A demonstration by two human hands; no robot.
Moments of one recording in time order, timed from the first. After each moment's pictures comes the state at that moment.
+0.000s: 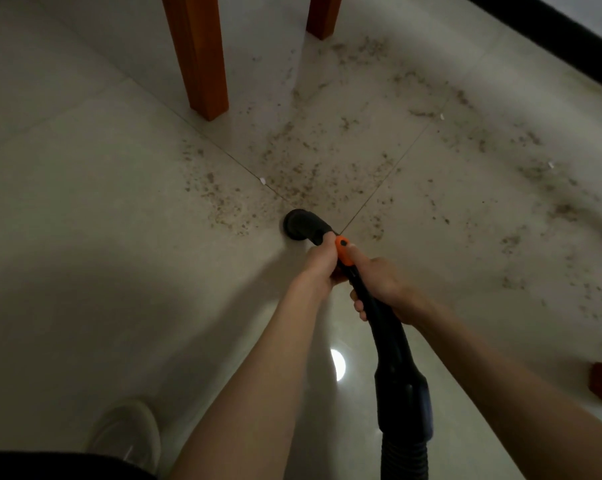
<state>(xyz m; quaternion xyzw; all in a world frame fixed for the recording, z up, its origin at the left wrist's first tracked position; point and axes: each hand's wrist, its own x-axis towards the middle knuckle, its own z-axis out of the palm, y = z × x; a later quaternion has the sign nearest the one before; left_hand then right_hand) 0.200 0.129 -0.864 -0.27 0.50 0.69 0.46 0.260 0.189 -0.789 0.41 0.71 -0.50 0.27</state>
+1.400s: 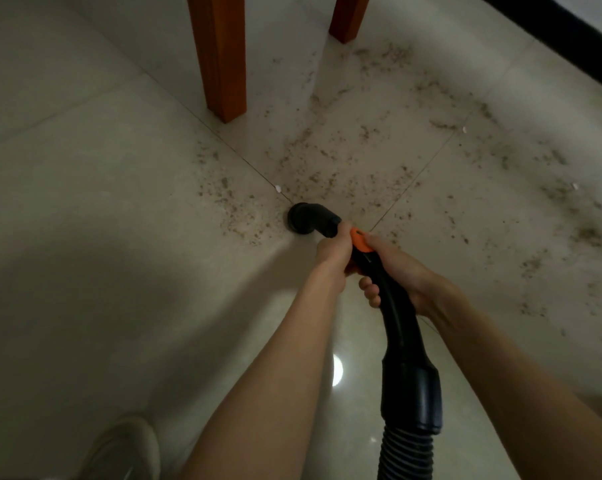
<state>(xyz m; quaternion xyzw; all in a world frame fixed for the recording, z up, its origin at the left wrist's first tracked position) 0.158 0.143 -0.877 -0.29 0.51 0.70 0.40 0.213 0.209 -0.803 0.40 0.58 -0.63 0.32</state>
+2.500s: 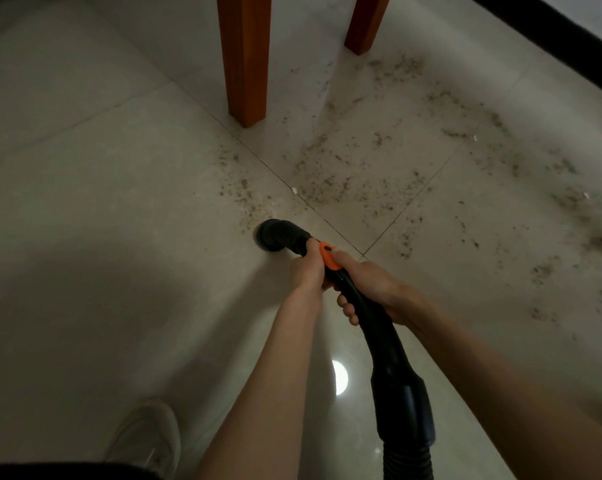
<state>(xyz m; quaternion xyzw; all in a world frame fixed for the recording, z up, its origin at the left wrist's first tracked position) 0.182 0.076 -0.878 -0.34 0.50 0.72 0.34 0.222 0.150 -0.798 0.33 0.70 -0.53 0.35</state>
